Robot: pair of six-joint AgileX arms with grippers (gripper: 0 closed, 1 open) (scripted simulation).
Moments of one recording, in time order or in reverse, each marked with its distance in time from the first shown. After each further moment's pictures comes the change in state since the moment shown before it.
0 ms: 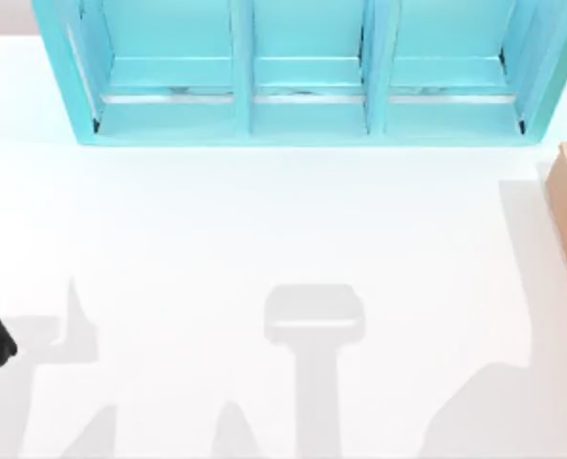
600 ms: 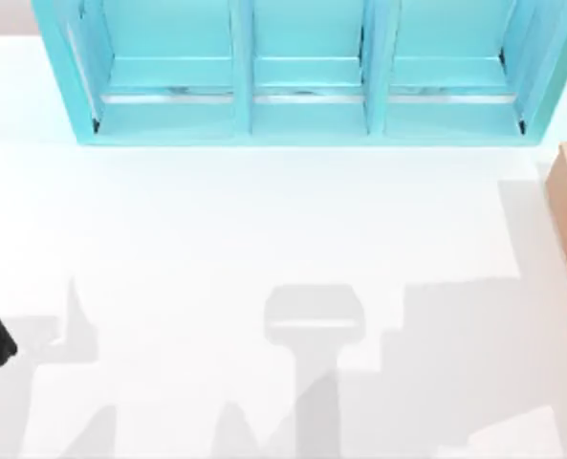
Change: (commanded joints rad) left arm 0.000 0.000 0.000 0.000 0.000 0.000; right arm 0.162 -0.124 0.163 -0.198 0.016 0.185
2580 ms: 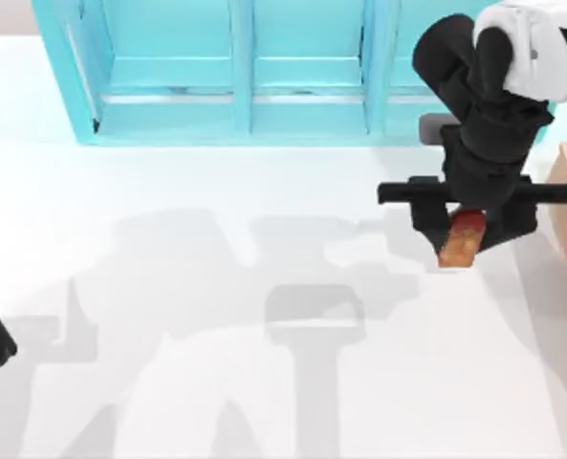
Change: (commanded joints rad) left arm 0.000 0.000 0.000 0.000 0.000 0.000; right arm 0.610 0.452 0.457 -0.094 -0.012 0.605
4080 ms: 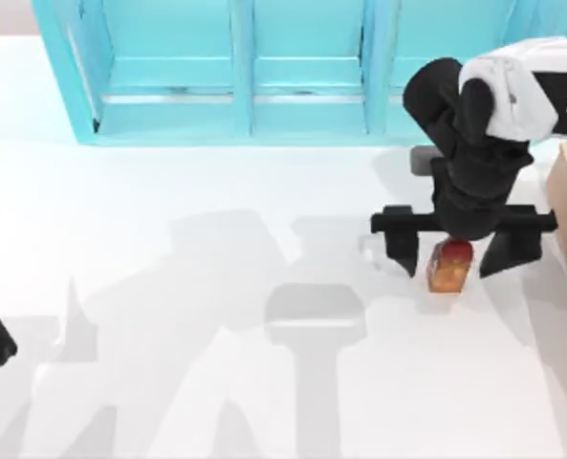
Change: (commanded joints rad) left arm 0.000 0.000 0.000 0.000 0.000 0.000; right arm 0.006 0.058 -0.097 0.159 0.003 0.002
